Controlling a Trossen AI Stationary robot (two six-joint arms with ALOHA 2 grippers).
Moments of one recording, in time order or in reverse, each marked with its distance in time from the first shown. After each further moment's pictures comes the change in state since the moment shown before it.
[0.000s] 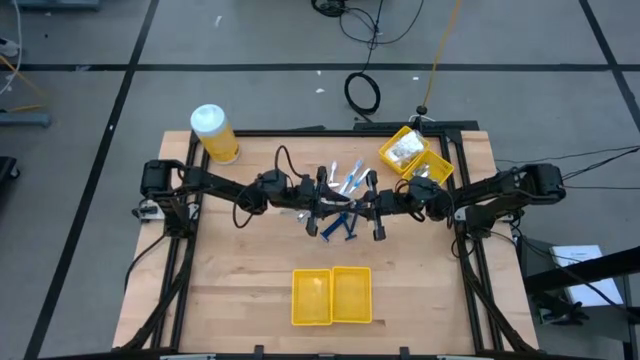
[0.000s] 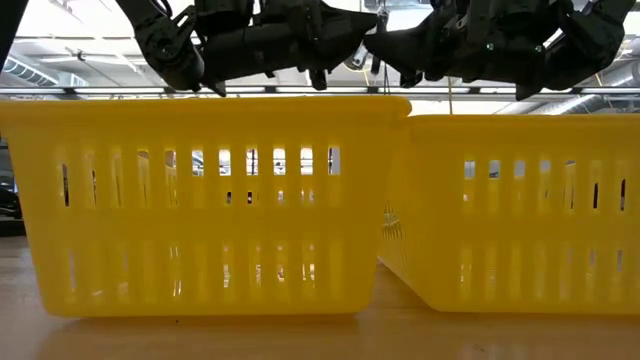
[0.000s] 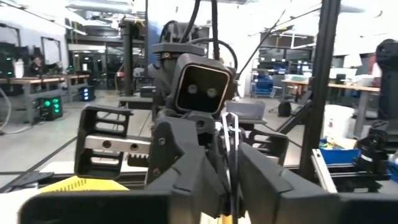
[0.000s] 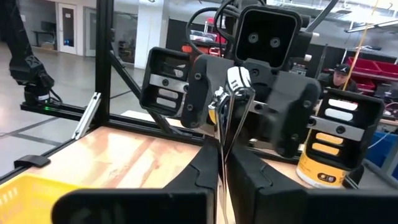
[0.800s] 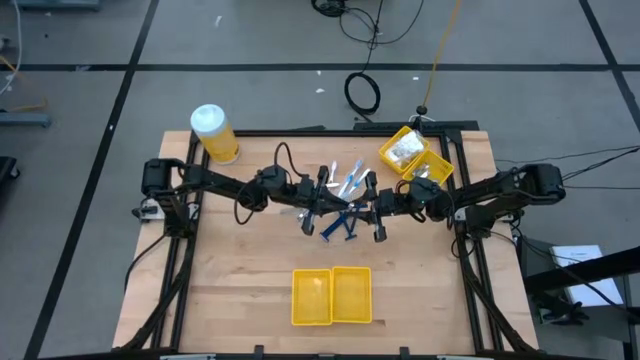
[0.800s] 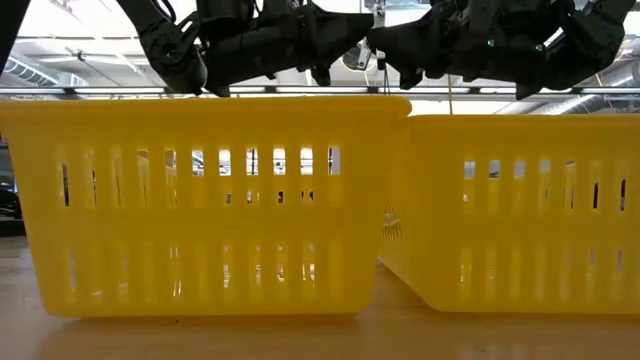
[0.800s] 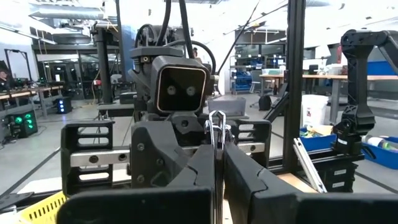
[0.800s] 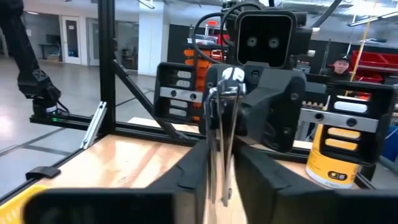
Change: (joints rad) left arm 0.026 0.002 0.000 0.009 0.163 0.053; right arm -0.009 0.000 0.000 0.014 0.008 0.062
